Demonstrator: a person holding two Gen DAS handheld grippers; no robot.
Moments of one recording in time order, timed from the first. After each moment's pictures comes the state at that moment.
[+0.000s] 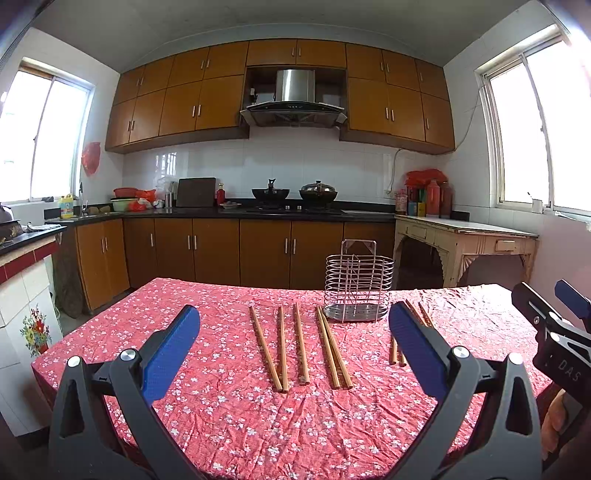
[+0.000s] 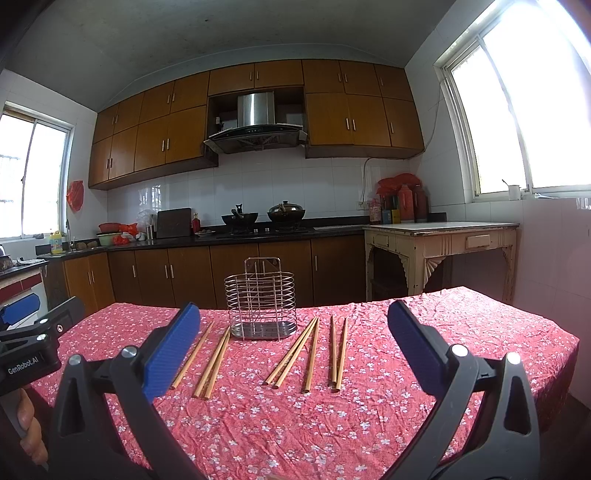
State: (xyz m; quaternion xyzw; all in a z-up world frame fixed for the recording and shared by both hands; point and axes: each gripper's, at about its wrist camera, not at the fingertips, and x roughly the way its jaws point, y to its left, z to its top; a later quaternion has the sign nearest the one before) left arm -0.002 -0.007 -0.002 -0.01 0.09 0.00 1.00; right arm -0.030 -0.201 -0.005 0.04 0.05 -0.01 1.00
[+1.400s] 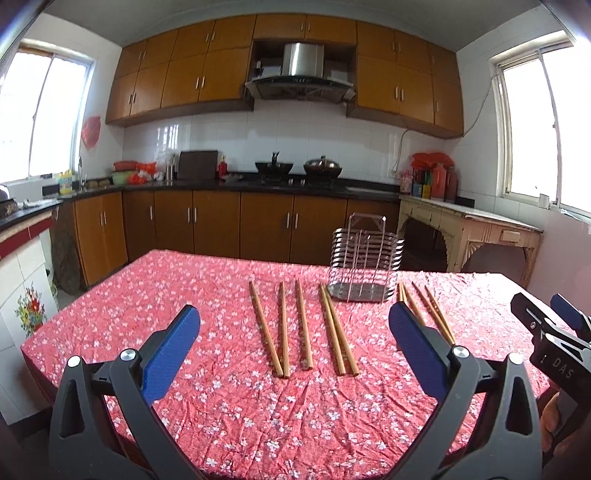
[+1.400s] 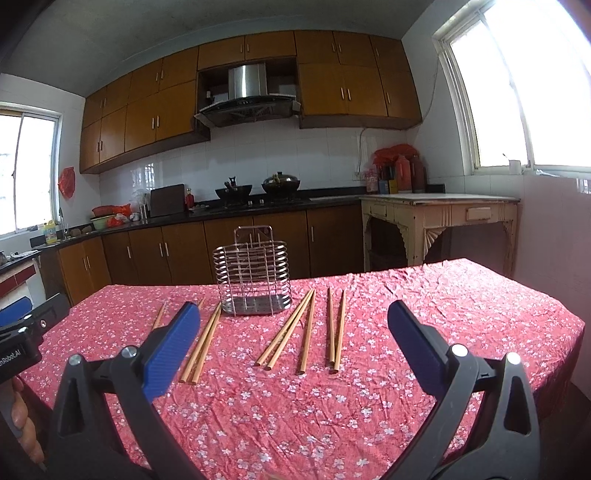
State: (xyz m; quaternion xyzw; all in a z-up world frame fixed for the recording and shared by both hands) left arm 0.032 -0.001 -0.023 -0.03 0.15 0.00 0.99; right arm 0.023 -0.212 -0.026 0.06 0.13 -0.03 0.99
